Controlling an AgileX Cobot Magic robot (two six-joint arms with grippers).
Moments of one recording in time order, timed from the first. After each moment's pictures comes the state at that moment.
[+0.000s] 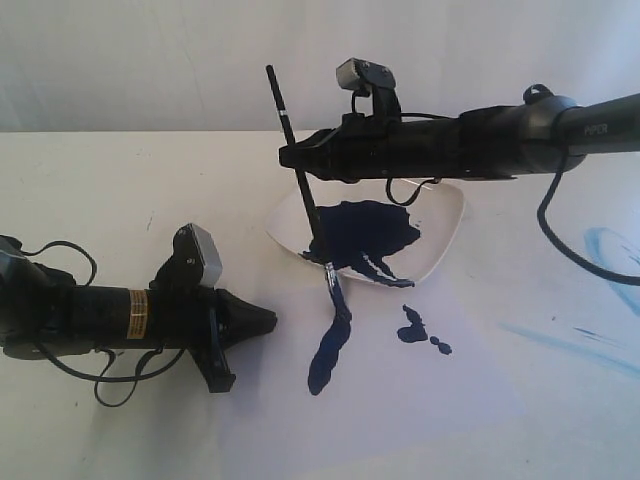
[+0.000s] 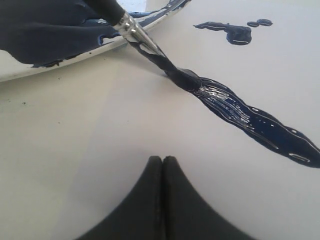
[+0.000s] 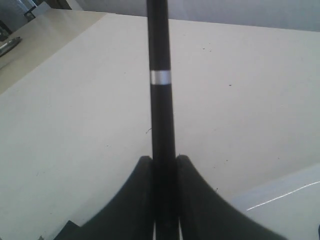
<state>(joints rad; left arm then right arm) -0.34 2.09 -0.79 1.09 -0.94 -0.37 0.44 2.18 -1.48 1.75 0.81 -1.69</state>
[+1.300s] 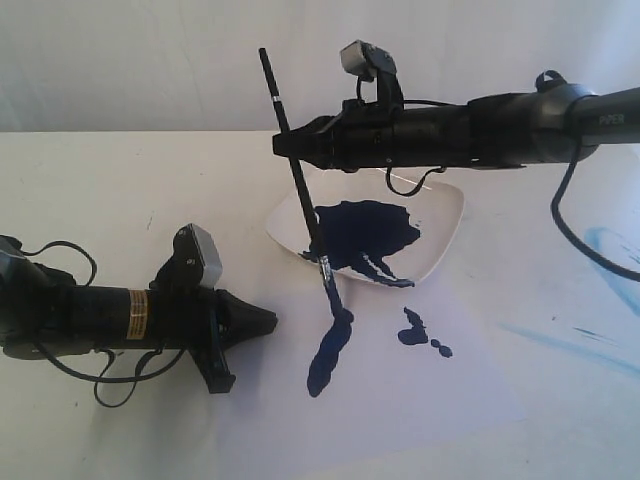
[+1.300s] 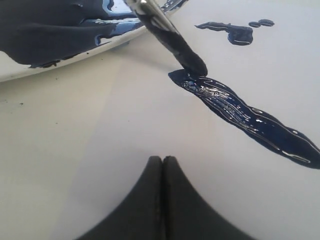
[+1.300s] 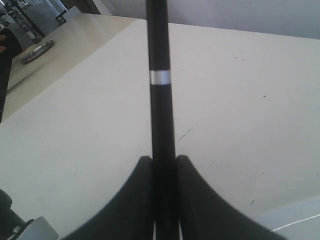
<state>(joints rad) -0.34 2.09 -0.79 1.09 -0.94 -0.37 0.42 2.14 -1.48 1.72 0.91 -1.65</state>
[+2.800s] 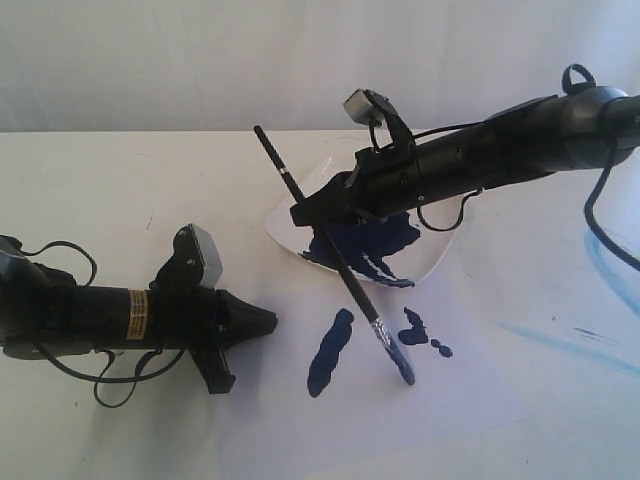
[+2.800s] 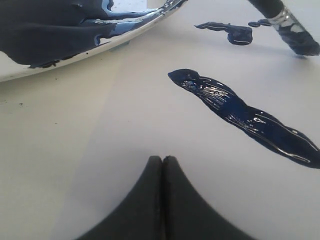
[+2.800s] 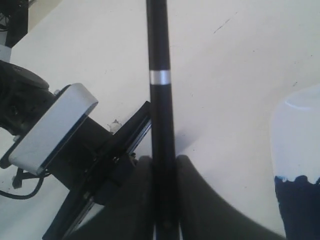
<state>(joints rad) -0.34 2.09 -0.79 1.09 -0.94 -0.37 0.39 2.08 -1.37 1.37 1.03 -1.47</state>
